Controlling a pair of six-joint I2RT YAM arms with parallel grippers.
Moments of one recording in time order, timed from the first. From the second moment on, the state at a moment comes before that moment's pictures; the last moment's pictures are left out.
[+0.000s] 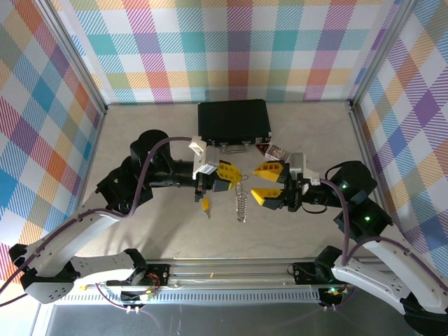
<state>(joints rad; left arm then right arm) -0.86 1.11 1.38 -0.44 0.69 0.16 0.77 0.72 1.01 -0.16 -0.67 -0.02</state>
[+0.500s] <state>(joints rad) -0.86 1.23 1.58 -0.82 0.64 0.37 0.77 0.82 1.09 -0.42 -0.63 -0.19</state>
